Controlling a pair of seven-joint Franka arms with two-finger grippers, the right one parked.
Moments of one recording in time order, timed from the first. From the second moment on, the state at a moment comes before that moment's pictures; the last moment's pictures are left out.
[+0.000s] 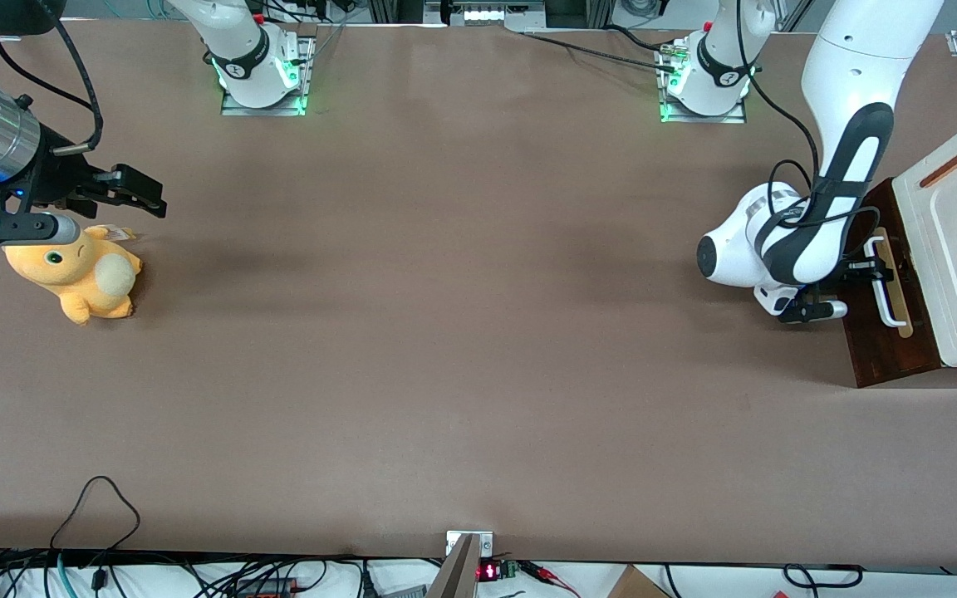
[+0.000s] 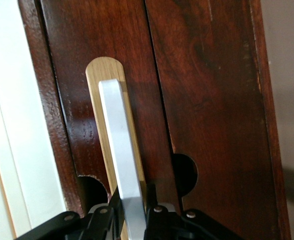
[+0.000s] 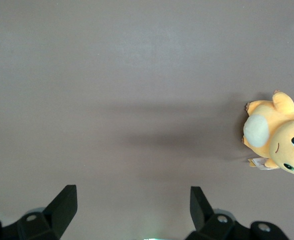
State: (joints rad) arm -0.05 0.49 -0.07 -2.14 1.37 1.67 -0.90
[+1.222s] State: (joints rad) arm -0.11 0.47 -0.34 -2.09 1.26 1.63 -0.92
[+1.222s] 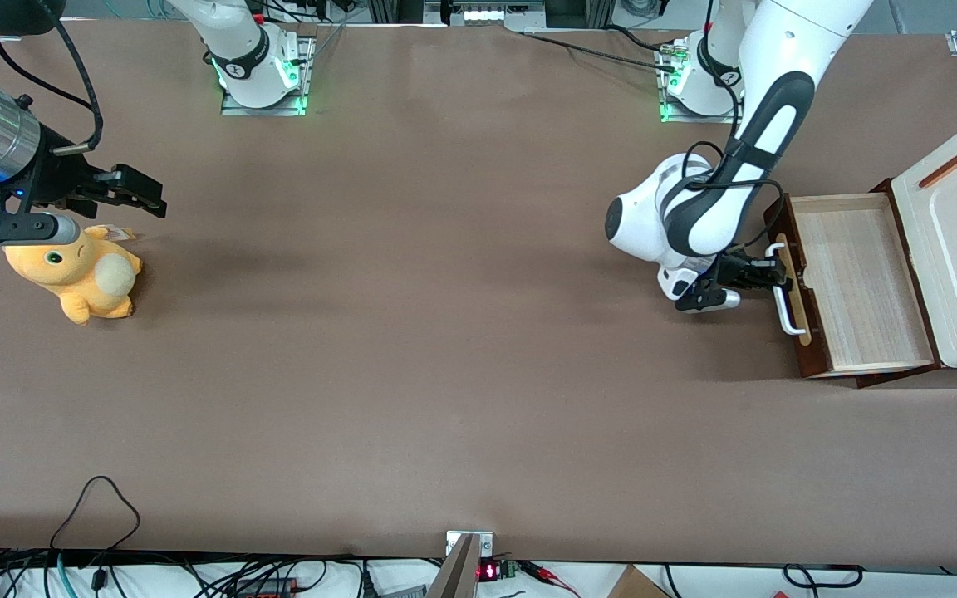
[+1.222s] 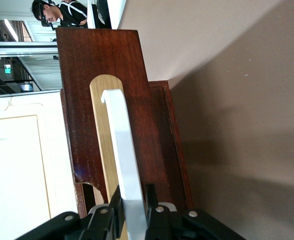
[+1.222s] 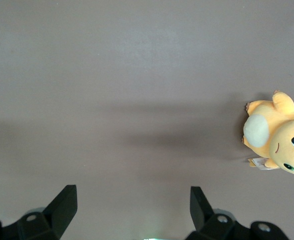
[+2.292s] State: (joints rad) arm -0.12 0.47 -0.29 -2.09 1.25 1.67 -0.89
